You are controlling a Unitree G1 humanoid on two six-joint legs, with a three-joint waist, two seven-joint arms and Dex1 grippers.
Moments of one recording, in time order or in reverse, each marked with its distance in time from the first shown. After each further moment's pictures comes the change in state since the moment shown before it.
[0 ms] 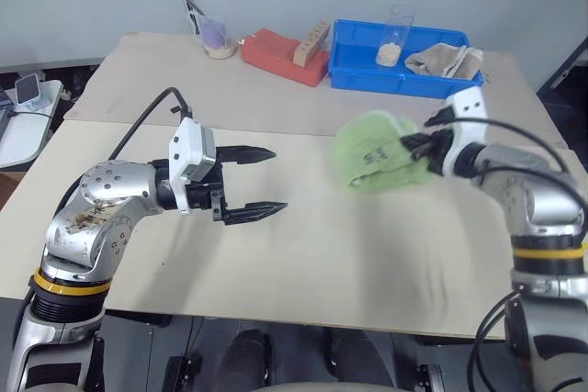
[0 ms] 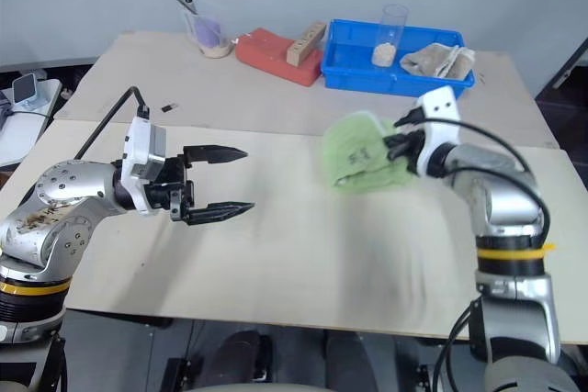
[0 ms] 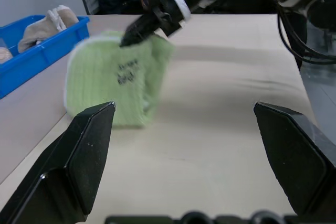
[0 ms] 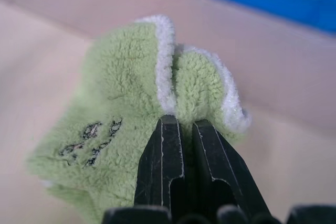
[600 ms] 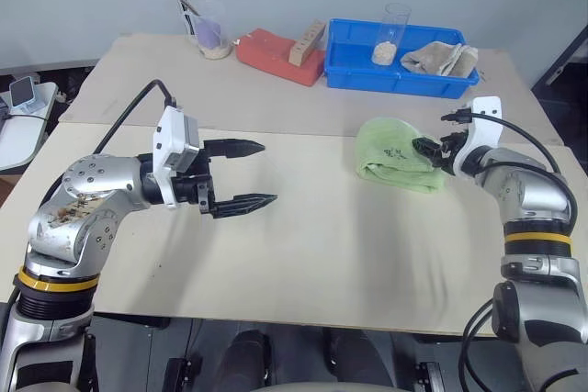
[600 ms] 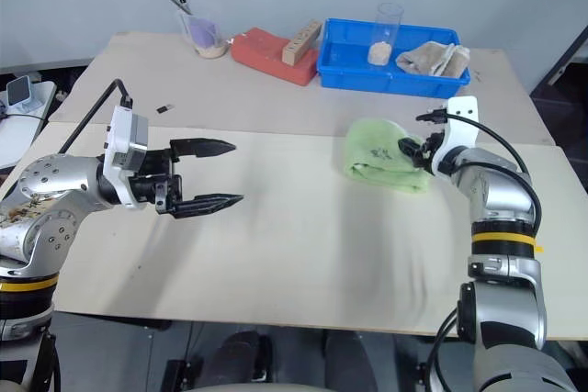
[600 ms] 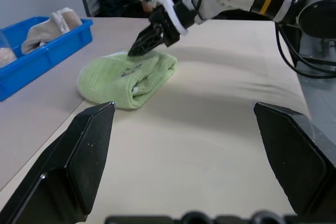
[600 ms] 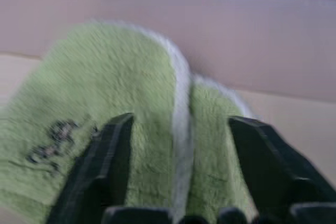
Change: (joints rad) left arm 0.008 0.046 0.045 0.022 -0.028 0.022 -0.005; right arm -0.024 0.079 -0.094 0.213 -0.055 -0.077 -0.094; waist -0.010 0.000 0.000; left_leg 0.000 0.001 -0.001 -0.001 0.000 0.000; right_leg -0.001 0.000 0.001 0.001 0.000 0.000
